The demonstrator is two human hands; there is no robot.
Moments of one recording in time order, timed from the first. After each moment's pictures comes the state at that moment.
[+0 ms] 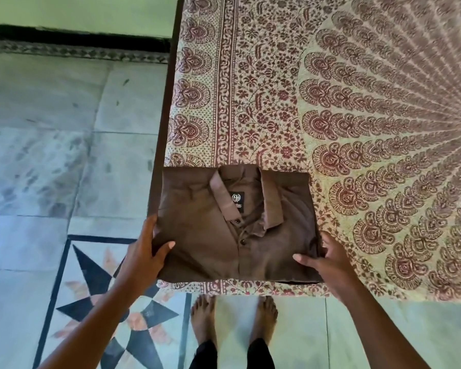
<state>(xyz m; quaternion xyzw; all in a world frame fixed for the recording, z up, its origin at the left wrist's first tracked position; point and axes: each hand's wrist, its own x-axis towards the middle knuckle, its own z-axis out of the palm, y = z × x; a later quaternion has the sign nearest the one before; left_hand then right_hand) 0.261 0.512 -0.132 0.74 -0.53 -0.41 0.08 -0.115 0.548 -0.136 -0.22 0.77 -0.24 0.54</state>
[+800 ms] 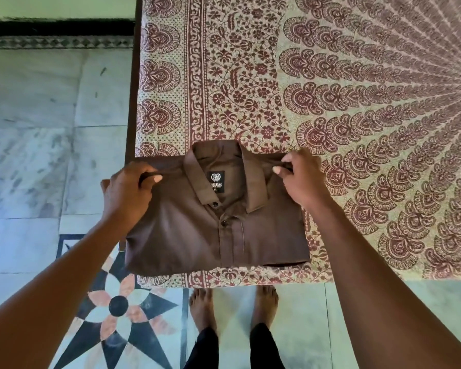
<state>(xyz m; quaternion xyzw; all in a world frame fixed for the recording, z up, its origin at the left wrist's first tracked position) 0.222 0.407 -0.133 0.72 -0.65 -0.23 0.08 -0.122 0.422 -0.144 -0.54 0.78 -0.10 0.31</state>
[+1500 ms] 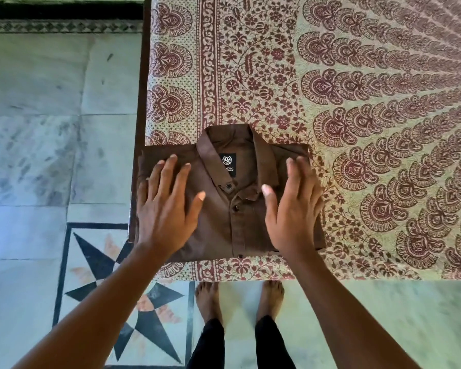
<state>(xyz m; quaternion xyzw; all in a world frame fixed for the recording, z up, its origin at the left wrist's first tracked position) 0.194 0.464 -0.156 0.64 -0.76 -0.08 0.02 -0.046 0.502 -0.159 -0.58 0.79 -0.18 0.11</state>
